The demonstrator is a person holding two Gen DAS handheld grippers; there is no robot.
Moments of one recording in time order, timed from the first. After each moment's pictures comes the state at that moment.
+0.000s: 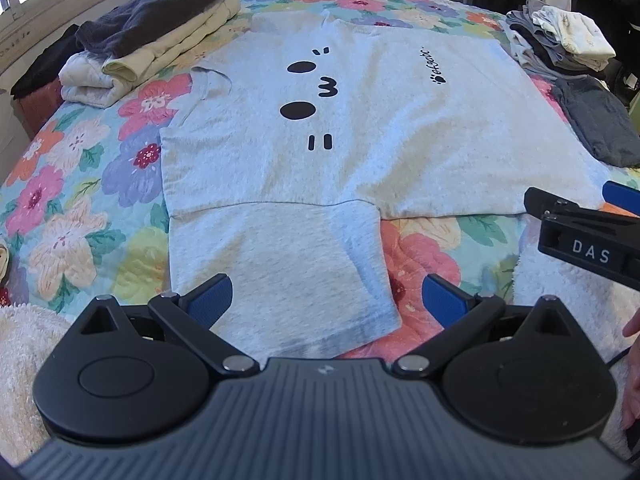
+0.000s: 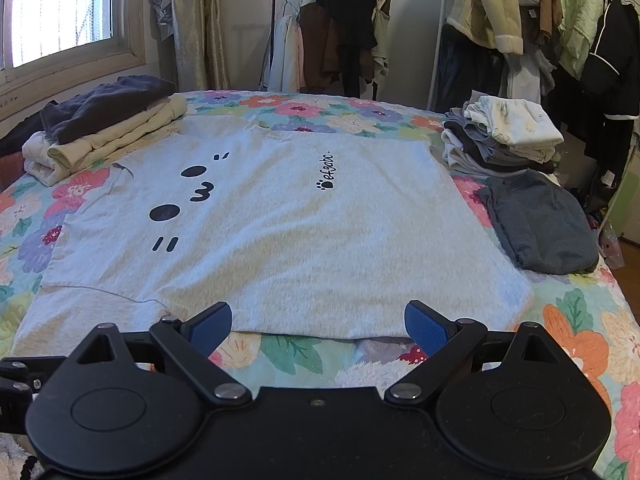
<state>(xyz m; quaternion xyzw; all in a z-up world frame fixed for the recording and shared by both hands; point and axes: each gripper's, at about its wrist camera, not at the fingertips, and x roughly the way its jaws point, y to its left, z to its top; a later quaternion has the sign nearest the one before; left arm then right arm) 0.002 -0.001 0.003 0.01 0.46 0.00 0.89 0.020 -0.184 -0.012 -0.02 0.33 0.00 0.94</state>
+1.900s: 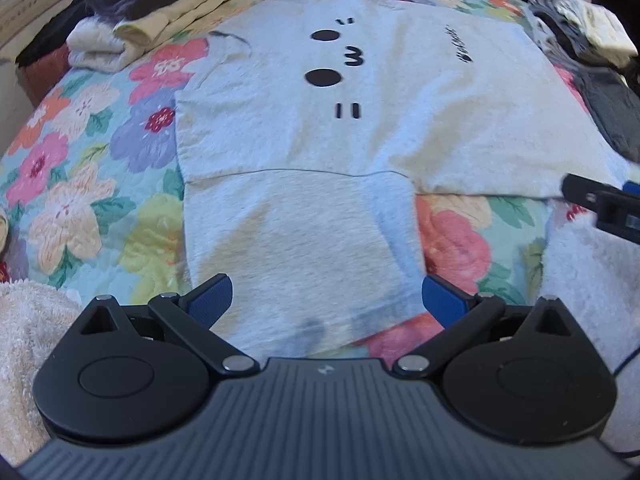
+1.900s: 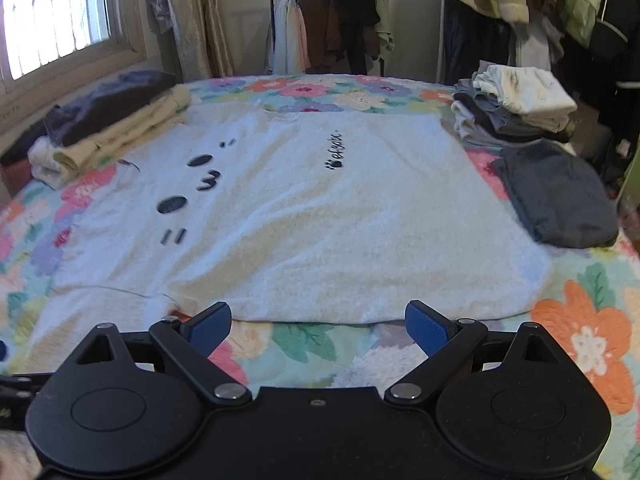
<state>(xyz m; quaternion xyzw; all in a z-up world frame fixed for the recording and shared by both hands) 0.008 0.037 -0.022 -0.03 0.48 0.01 0.87 0.028 -0.193 -0.017 0.02 0.36 0.04 0.93</state>
